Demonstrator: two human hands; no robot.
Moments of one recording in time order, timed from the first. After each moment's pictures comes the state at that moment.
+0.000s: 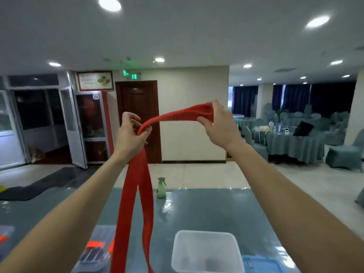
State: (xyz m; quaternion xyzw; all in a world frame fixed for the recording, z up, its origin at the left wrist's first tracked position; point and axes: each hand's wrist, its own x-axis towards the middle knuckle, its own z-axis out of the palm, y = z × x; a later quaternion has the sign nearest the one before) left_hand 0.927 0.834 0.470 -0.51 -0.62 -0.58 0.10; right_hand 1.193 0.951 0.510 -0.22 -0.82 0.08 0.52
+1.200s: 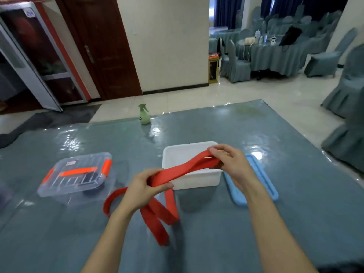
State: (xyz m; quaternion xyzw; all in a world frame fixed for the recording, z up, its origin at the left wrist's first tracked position) left_hand 1.011 0.747 0.119 -0.57 -0.67 -0.41 -0.24; right_hand 1.293 0.875 0.181 -0.38 -0.51 0.65 0.42
